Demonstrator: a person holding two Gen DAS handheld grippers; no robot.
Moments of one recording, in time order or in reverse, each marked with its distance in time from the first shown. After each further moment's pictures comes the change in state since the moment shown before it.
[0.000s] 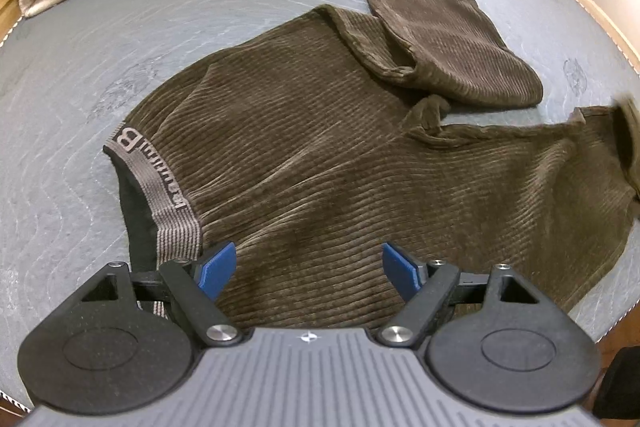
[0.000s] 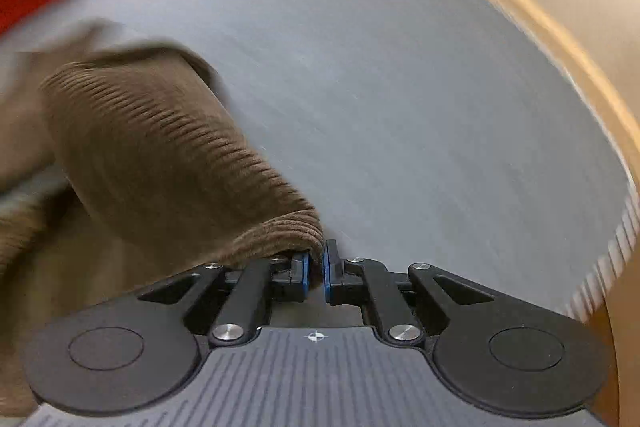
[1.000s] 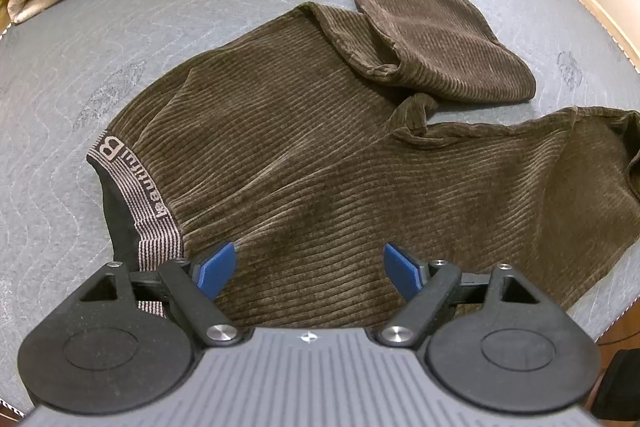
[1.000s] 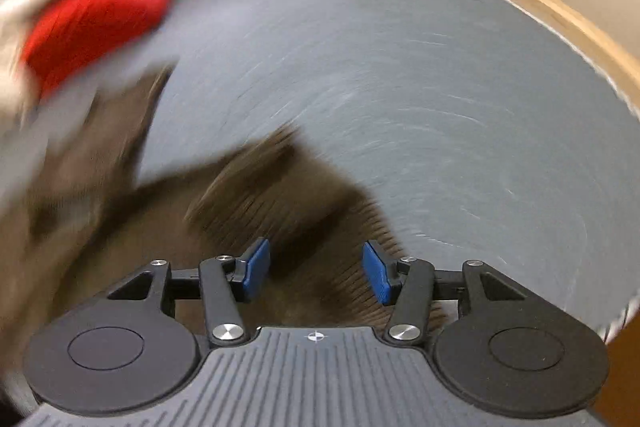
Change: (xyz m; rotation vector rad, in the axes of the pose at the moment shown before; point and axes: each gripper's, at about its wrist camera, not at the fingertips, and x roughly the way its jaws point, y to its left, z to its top) left arm 0.007 -0.012 0.008 0.024 0.014 -0.007; right arm -0.022 -0.016 -0.012 -0.160 -0.169 0.299
